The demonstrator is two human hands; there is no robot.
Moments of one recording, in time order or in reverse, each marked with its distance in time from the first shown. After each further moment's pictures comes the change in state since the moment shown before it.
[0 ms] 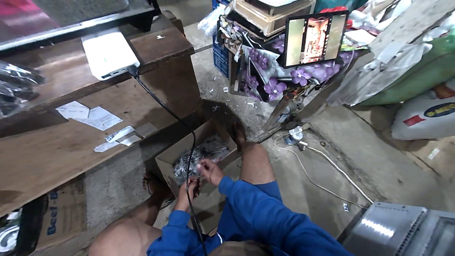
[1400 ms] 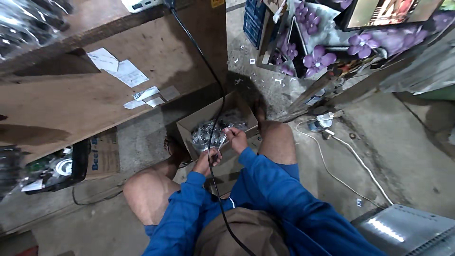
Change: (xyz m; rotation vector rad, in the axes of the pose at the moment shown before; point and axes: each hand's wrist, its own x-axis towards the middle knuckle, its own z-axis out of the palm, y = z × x) left_hand -0.010 0.016 0.003 -0.128 -0.139 -0.178; right_hand -0.002 -0.018 -0.016 -0.010 0.274 -0.033
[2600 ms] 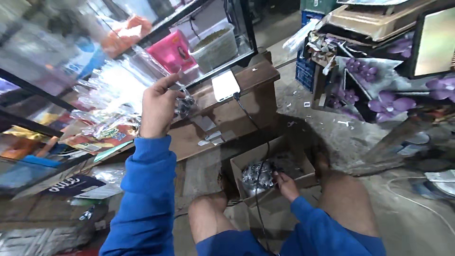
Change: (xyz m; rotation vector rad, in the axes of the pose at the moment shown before) left_hand -0.204 0.430 0.031 0.799 0.610 1.093; right_hand 0.001 0.001 -0.001 0.027 -0.142 0.165
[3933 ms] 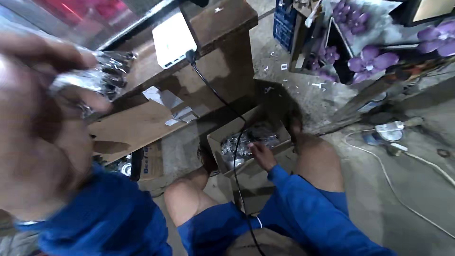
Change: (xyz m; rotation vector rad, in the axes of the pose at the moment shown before) left_hand -0.067 -0.050 -0.034 -0.293 -0.228 0.296; right_hand 0.016 0.000 -0.004 -0.069 -0.048 -0.082
